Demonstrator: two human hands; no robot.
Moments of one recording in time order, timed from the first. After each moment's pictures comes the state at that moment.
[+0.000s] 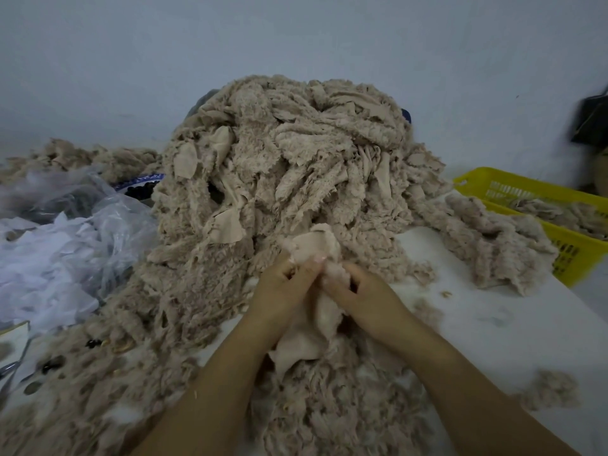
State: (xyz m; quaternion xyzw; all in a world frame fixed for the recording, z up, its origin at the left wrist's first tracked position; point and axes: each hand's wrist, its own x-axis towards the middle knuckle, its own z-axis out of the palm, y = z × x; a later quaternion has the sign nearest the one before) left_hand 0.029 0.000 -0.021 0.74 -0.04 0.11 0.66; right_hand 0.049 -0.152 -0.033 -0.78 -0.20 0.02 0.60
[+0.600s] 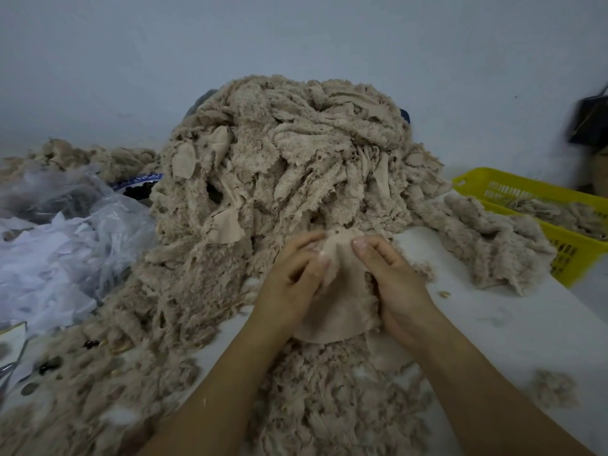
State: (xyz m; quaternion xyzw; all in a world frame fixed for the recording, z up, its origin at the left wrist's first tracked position) left_hand 0.031 -0.004 -0.025 0.77 -0.15 0.17 0.60; right_hand 0.048 -0.162 -0.015 -0.53 -0.15 0.06 0.83
